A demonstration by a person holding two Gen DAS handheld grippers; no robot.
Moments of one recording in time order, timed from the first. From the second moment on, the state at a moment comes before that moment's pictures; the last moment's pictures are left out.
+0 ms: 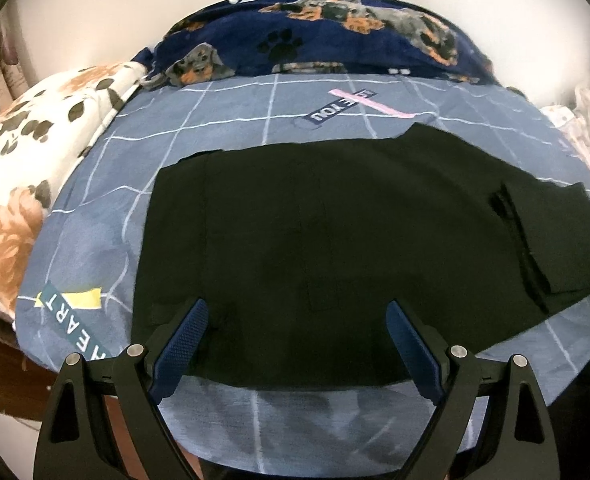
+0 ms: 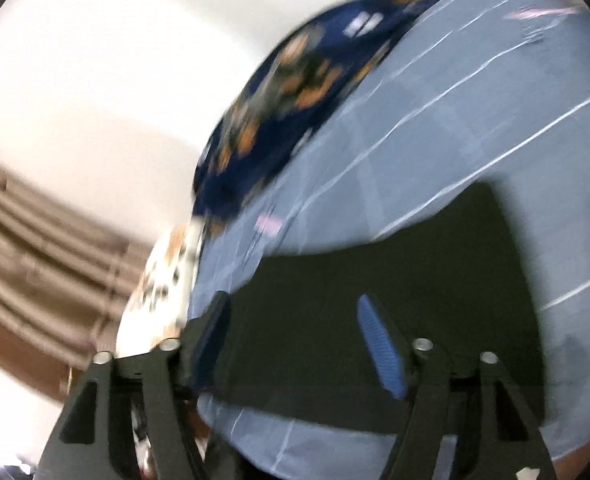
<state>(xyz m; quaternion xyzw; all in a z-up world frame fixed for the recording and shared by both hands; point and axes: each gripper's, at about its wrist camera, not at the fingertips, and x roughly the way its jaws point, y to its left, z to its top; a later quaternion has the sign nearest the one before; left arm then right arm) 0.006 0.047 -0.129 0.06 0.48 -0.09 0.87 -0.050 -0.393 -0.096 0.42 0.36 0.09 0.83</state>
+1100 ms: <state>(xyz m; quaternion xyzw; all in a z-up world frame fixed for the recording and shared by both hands) -0.013 -0.012 -0.115 0.07 0.49 -0.22 0.84 -0.017 -0.480 -0.200 0.55 0.40 0.03 0.74</state>
